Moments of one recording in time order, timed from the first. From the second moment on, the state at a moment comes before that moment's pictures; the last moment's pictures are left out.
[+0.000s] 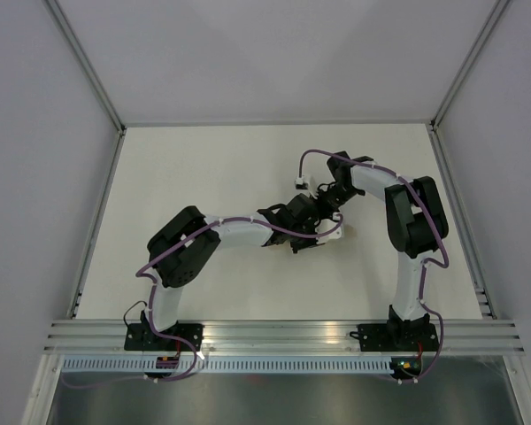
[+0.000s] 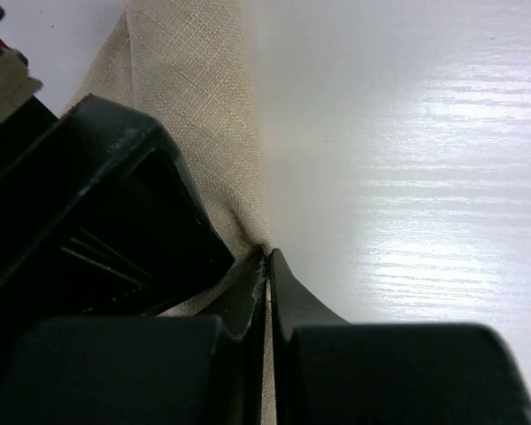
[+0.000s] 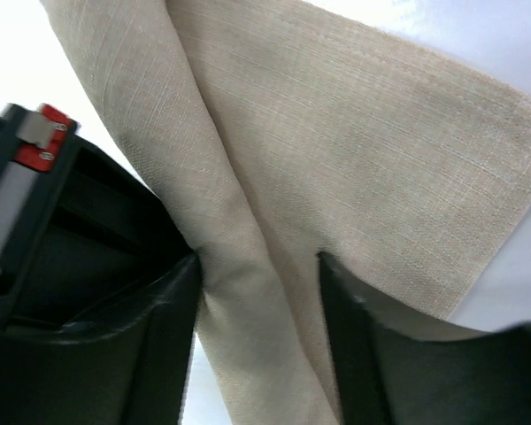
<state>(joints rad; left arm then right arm) -0.94 2.00 1.25 -0.12 0.26 0.56 0.30 2.06 1.42 -0.89 -0.71 -0.82</state>
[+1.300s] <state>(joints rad) -0.96 1.89 1.03 0.19 -0.01 0.63 0.25 2.40 1.80 -1.38 -0.83 -0.91</state>
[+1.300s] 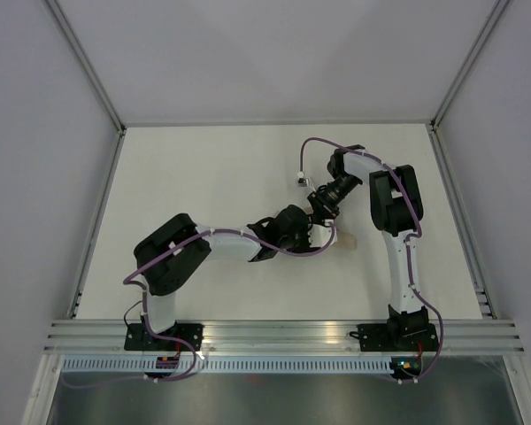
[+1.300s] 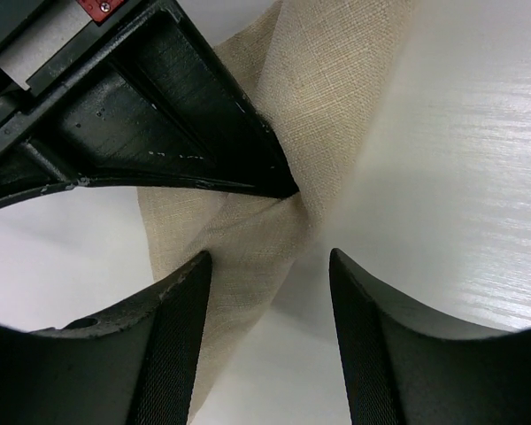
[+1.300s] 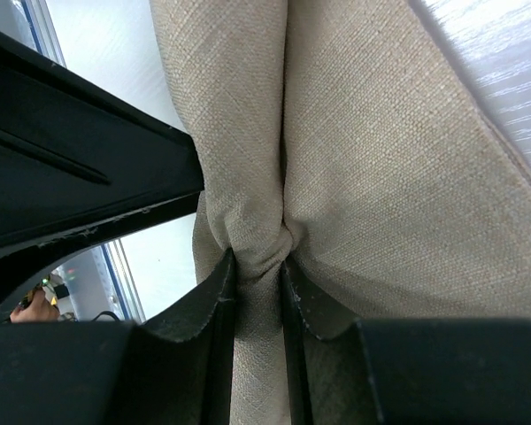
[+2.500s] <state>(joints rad) -1.00 1.95 1.13 0.09 0.06 0.79 0.27 2.42 1.80 -1.48 -0.77 -0.99</state>
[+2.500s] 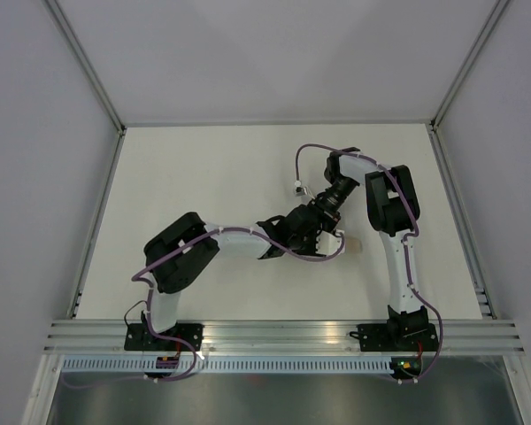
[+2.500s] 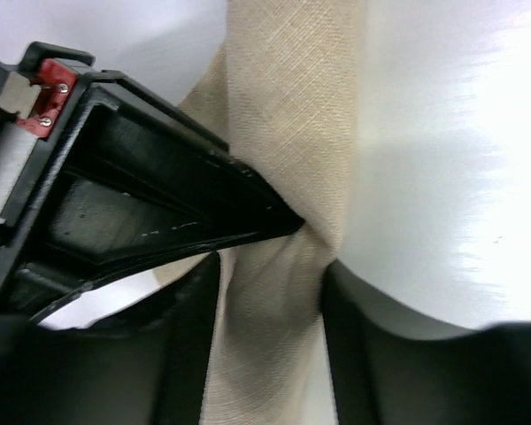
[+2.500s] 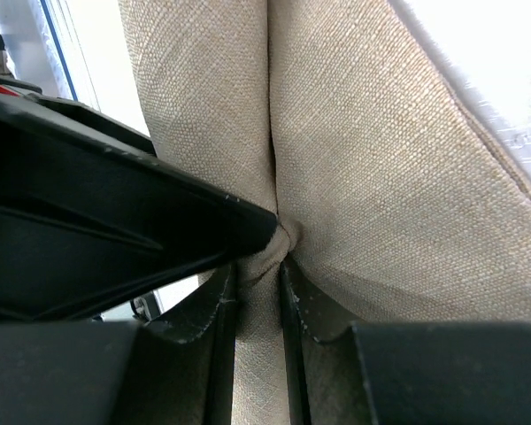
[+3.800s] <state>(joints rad) -0.85 2.10 1.37 -0.19 0.58 0.40 -0.04 1.87 1.39 -0.91 -0.81 -0.72</state>
